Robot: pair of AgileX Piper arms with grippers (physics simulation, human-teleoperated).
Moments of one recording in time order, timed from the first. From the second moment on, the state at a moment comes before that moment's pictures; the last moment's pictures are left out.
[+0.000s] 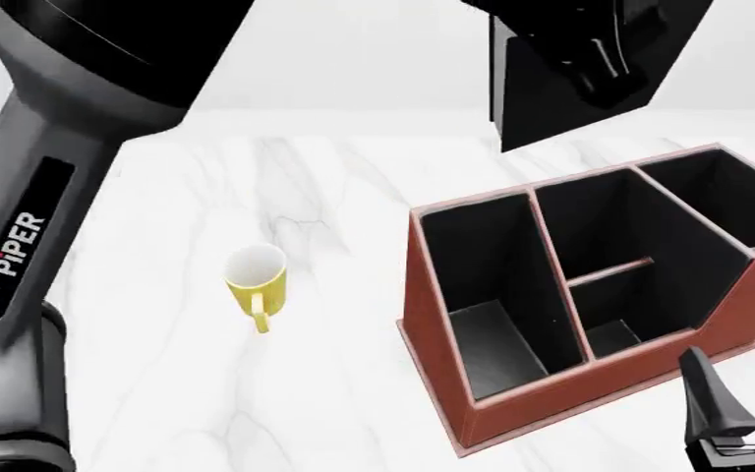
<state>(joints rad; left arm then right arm) -1.05 1.98 -2.70 1.20 0.56 0.01 0.04 -0.01 -0.02 0.04</state>
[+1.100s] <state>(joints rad) -1.16 2.27 -2.48 0.79 0.36 0.02 0.05 -0.01 -0.03 0.05</state>
